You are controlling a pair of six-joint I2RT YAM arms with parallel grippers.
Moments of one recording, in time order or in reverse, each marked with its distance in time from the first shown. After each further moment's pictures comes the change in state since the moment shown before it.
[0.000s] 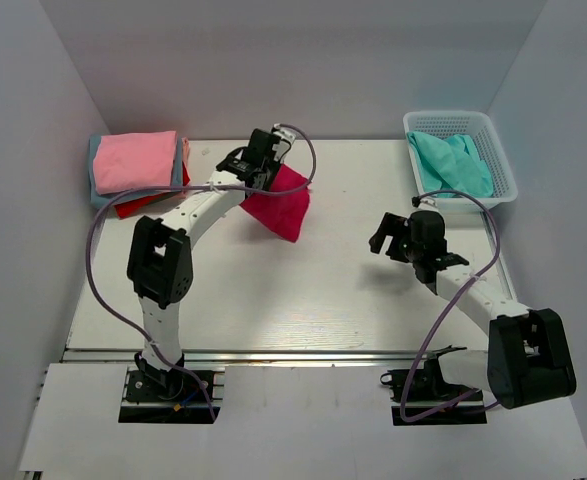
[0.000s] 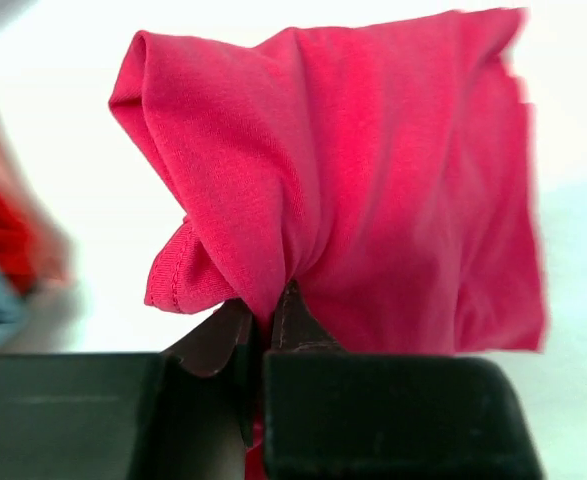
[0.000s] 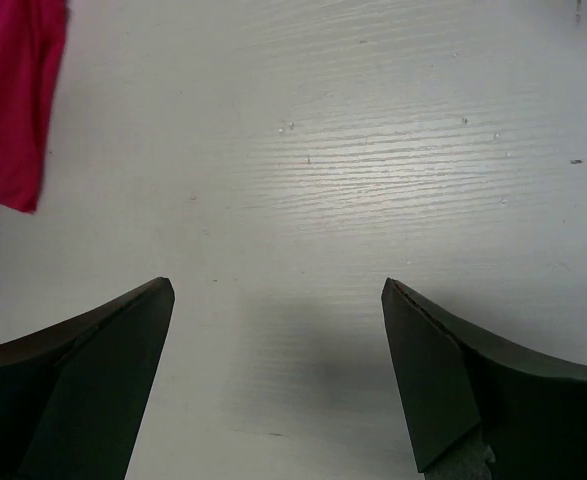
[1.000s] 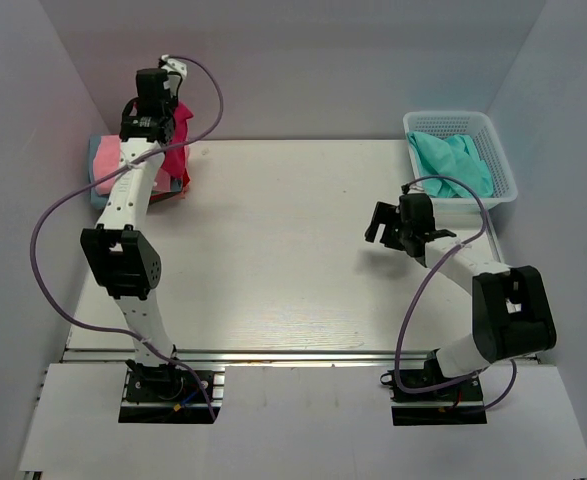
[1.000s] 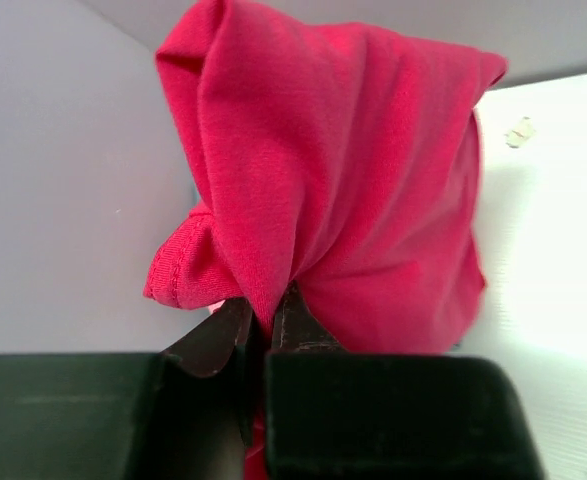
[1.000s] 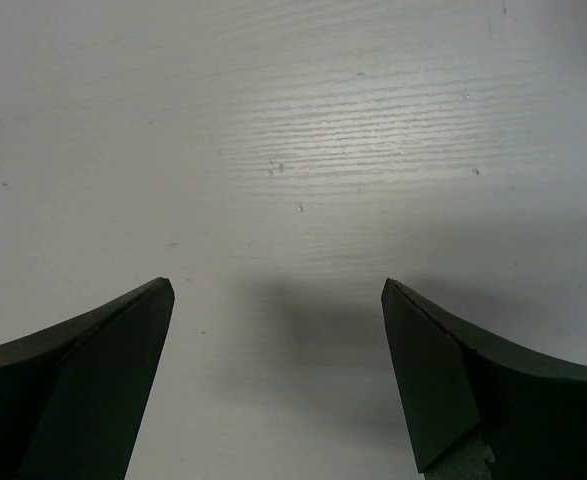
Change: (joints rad) left arm 0.432 -0.037 0.354 -0.037 -0.153 0.314; right arm 0.002 0.237 0.190 -0.080 0.022 -0.019
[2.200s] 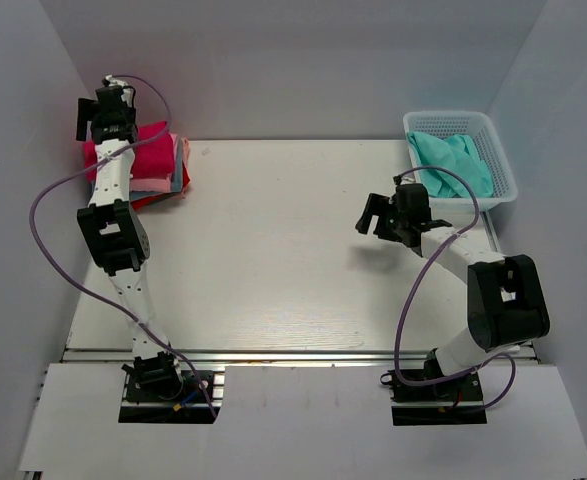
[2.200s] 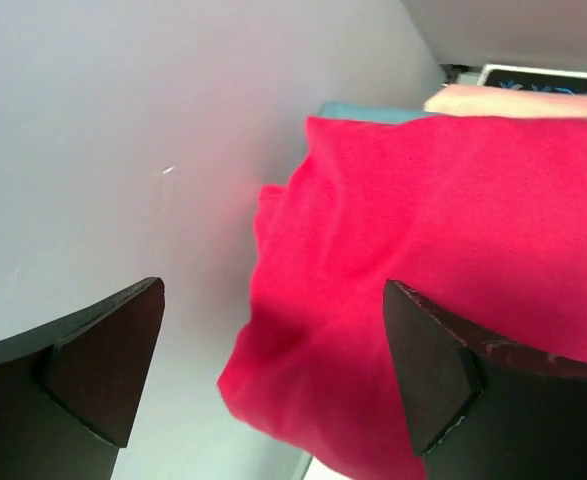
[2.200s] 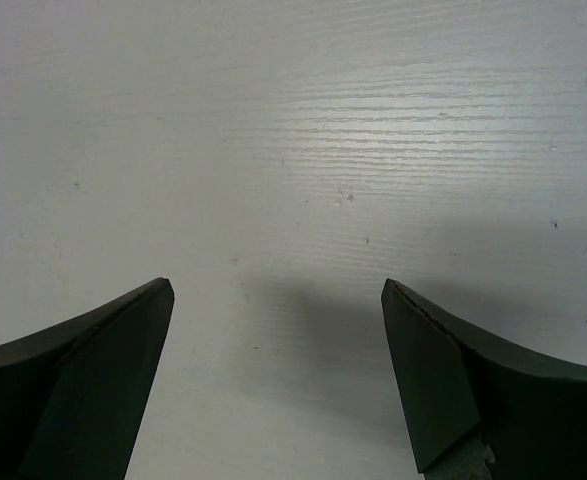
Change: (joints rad) left arm 0.268 0.348 0.169 0.156 -0.100 -0.010; right arm 0.006 0.075 0.097 0.001 -0.106 0.000
